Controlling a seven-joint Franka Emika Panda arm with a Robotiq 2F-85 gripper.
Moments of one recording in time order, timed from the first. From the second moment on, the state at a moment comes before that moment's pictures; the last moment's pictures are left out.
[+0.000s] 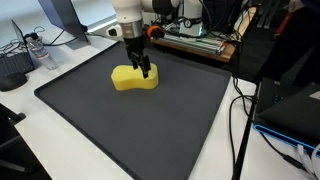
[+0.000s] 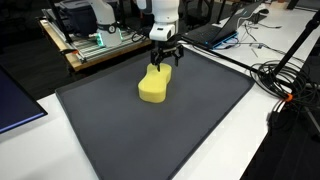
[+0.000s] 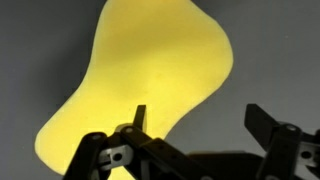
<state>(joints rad) 0.02 0.31 0.00 -2.25 0.08 2.63 0.30</state>
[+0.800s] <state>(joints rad) 0.04 0.31 0.01 -2.29 0.08 2.66 0.24</state>
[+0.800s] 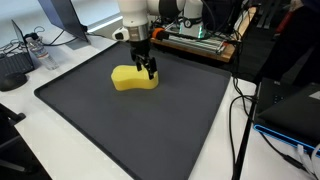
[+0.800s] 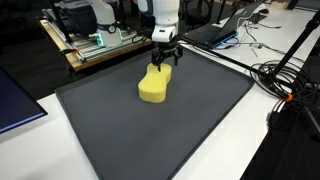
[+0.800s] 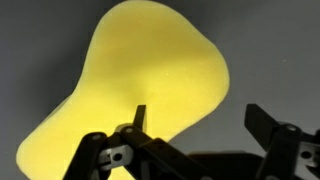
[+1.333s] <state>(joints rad) 0.08 0.31 -0.01 -2.43 -0.04 2.94 0.16</state>
